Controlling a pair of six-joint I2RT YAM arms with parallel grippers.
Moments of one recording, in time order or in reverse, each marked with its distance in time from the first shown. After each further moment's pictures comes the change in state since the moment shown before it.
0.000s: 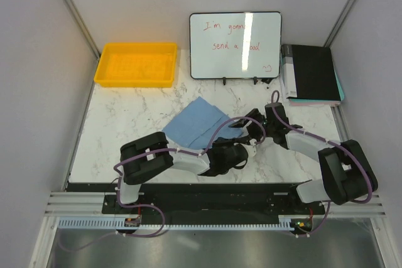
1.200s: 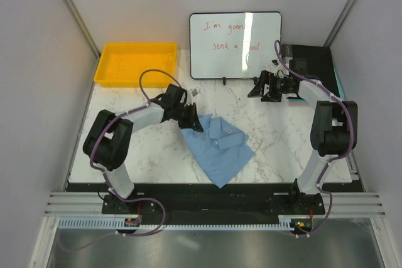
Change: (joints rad) left arm 0.750 -0.224 0.130 -0.447 1.271 -0.902; right arm -0.367 0.469 0.771 -0.452 -0.267 -1.160
